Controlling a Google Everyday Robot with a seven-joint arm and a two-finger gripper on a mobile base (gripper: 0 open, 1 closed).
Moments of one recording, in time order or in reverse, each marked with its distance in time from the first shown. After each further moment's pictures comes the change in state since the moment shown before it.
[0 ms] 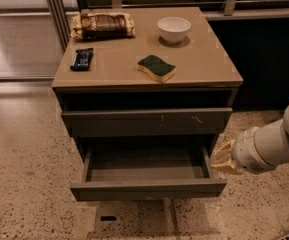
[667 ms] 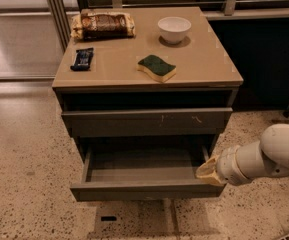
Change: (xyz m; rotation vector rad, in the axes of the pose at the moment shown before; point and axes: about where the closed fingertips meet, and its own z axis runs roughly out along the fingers) arm 0.021 0.006 0.089 -0.070 -0.101 0.067
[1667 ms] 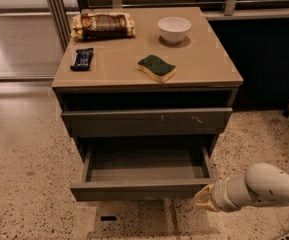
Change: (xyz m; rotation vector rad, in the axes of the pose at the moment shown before) arm 0.099 0.014 0.110 -0.064 0.001 -0.060
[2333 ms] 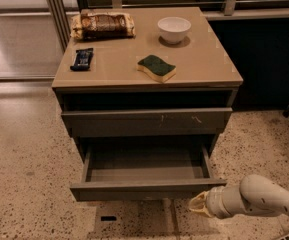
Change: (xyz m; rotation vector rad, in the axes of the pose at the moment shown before) arm 0.028 0.001 0.055 -0.015 -0.077 -0.012
